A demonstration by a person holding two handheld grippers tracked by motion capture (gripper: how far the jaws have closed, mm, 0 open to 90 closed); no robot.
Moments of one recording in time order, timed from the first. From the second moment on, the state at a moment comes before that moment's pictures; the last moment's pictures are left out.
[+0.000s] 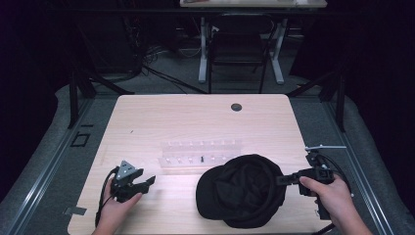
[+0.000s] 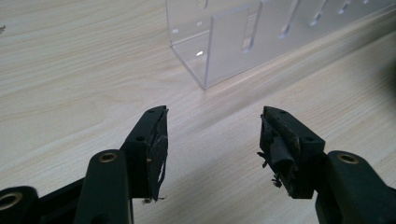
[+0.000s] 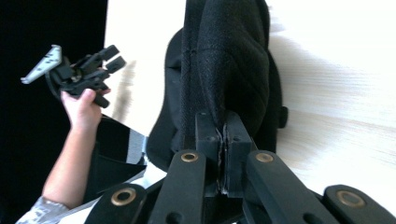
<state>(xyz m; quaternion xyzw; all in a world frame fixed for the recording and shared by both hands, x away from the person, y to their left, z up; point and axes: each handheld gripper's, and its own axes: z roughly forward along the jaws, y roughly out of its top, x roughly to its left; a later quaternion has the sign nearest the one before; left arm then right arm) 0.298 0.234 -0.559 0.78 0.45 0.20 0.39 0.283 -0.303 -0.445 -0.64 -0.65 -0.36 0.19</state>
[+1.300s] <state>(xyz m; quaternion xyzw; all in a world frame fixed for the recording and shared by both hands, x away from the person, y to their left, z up) 0.299 0.234 -0.559 0.78 0.45 0.20 0.39 0.282 -0.290 -0.381 -0.59 -0.64 -0.43 0.23</state>
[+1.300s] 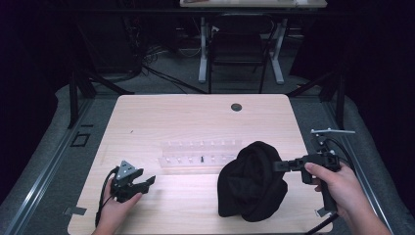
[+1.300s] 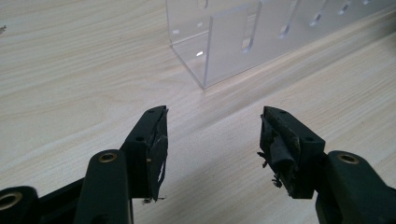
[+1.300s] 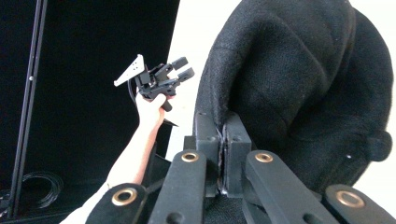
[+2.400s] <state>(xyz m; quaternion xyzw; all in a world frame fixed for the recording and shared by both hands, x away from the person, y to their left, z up) 0.300 0.235 -0.560 0.78 0.45 0.19 0.39 0.296 -0.289 -0.307 -0.58 -0.66 -0.46 0.16</state>
